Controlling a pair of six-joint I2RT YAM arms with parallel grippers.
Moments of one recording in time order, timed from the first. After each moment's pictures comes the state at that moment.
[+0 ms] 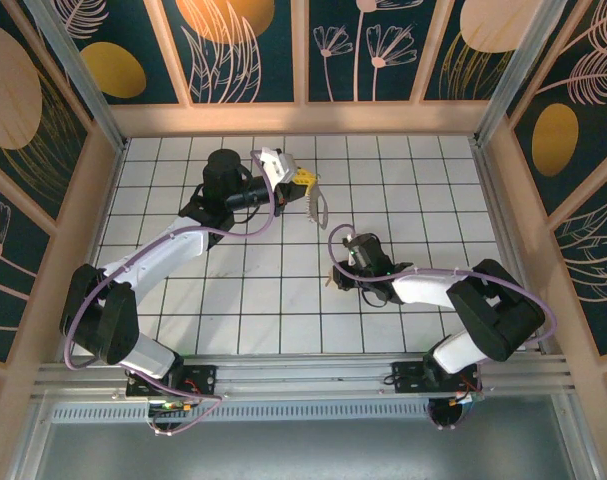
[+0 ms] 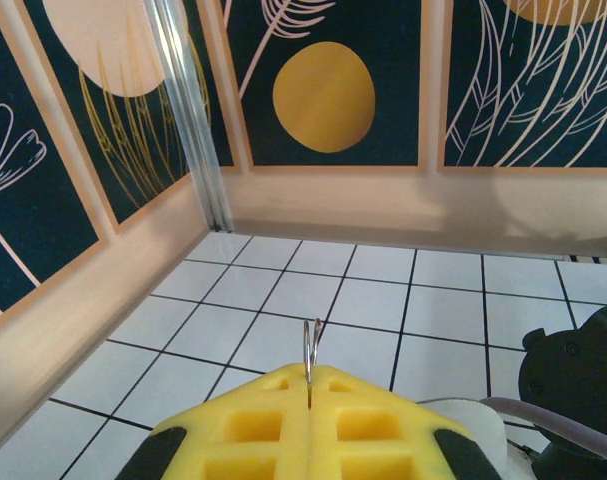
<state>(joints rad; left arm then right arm) -0.52 1.52 1.11 0.30 0.72 0.18 0.68 1.49 0.52 0.11 -0.08 0.52</state>
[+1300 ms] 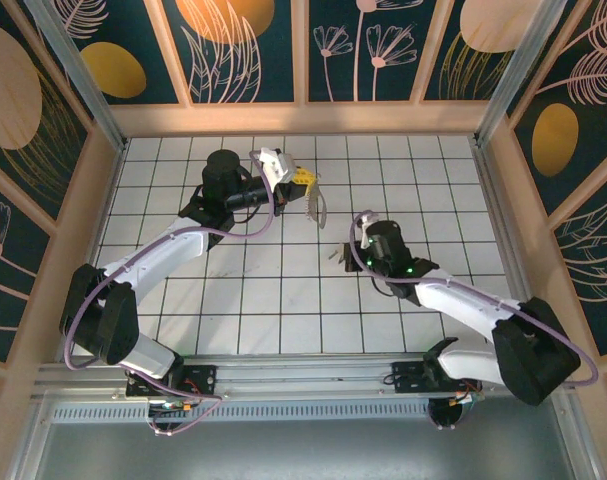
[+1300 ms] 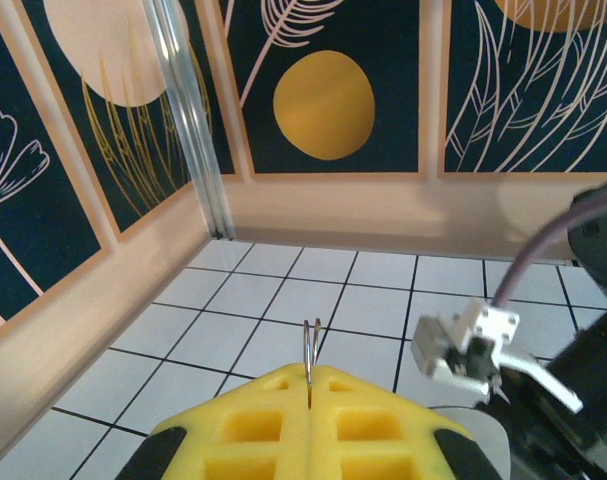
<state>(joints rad) -0.52 1.52 1.10 0.33 0.73 0.18 0.60 1.21 0.57 0.00 -0.04 0.45</state>
